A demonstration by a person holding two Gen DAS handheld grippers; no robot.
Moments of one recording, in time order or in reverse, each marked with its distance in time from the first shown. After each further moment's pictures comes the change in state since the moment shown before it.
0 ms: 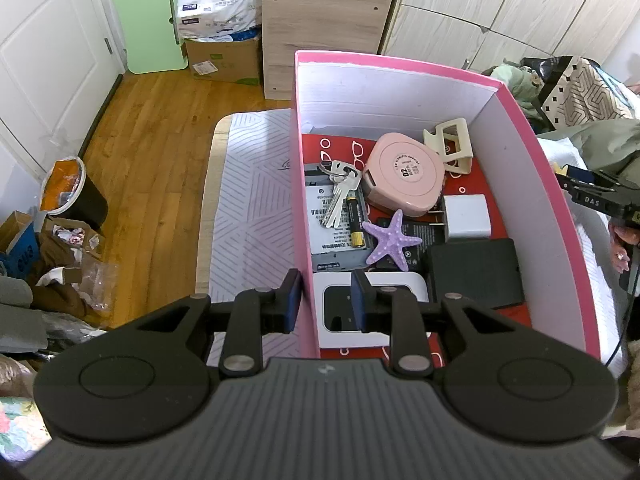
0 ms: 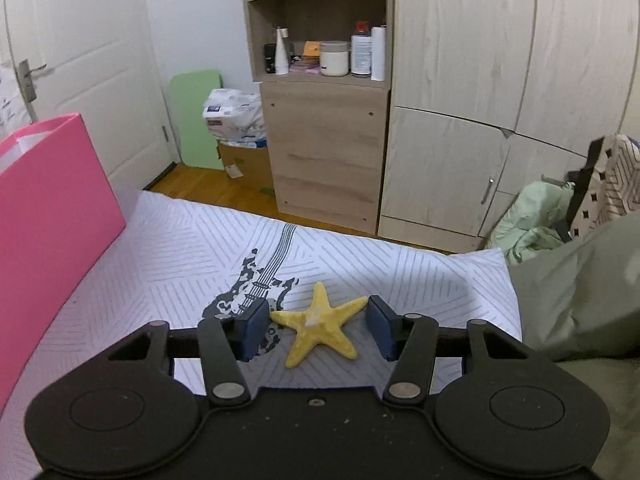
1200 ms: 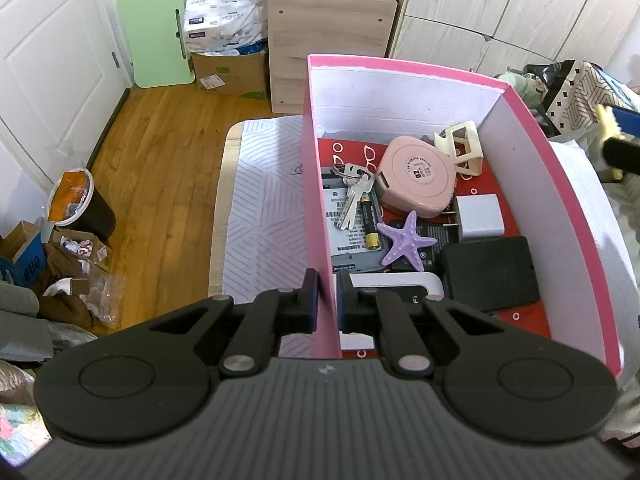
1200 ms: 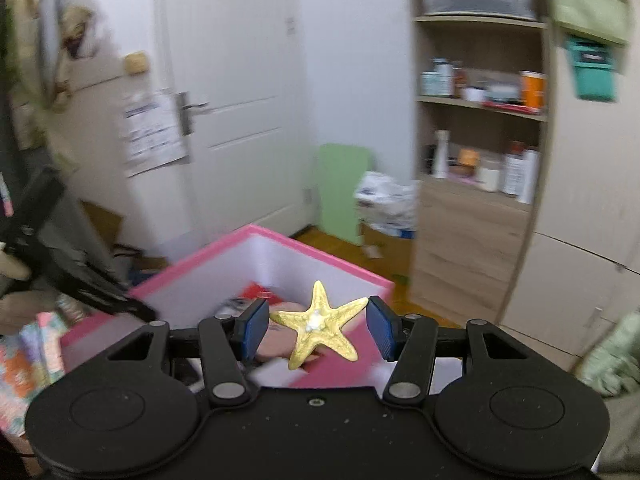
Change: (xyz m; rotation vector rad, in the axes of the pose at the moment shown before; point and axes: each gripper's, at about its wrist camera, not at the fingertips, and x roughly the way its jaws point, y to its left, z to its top) left arm -0.001 0.005 -0.010 0.019 -0.050 0.028; right arm -0.116 0.161 0.072 -0.267 -0.178 0.375
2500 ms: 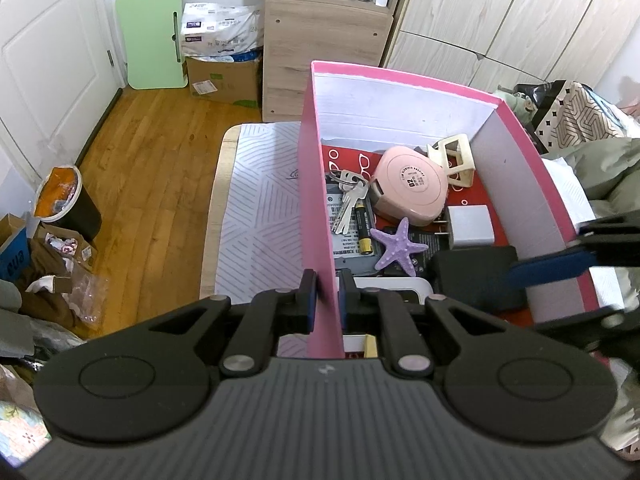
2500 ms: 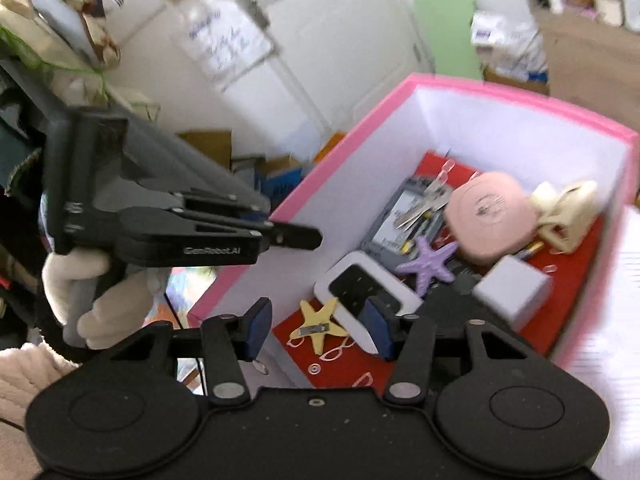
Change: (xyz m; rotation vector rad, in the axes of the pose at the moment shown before) left arm -0.001 0.010 -0.009 -0.046 -0.045 -0.053; right arm 0.060 0.056 -0.020 0.255 0.332 0.366
